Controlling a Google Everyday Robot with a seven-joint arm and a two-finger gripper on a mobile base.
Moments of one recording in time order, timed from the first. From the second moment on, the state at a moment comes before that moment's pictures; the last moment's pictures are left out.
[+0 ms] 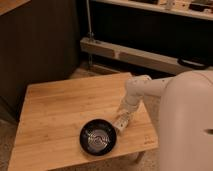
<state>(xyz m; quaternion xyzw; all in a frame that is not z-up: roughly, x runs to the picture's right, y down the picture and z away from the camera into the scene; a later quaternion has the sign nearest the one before) 0.115 0.149 0.849 -0.22 0.28 0.84 0.40</state>
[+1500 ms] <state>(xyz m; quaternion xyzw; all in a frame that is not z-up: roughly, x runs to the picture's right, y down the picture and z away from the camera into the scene) 0.121 0.095 0.773 -0.18 0.24 0.85 0.43</state>
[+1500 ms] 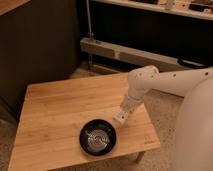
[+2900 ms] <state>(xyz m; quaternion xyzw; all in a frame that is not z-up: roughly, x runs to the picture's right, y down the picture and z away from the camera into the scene) 0.016 0.126 0.738 -0.21 0.19 0.77 0.57</state>
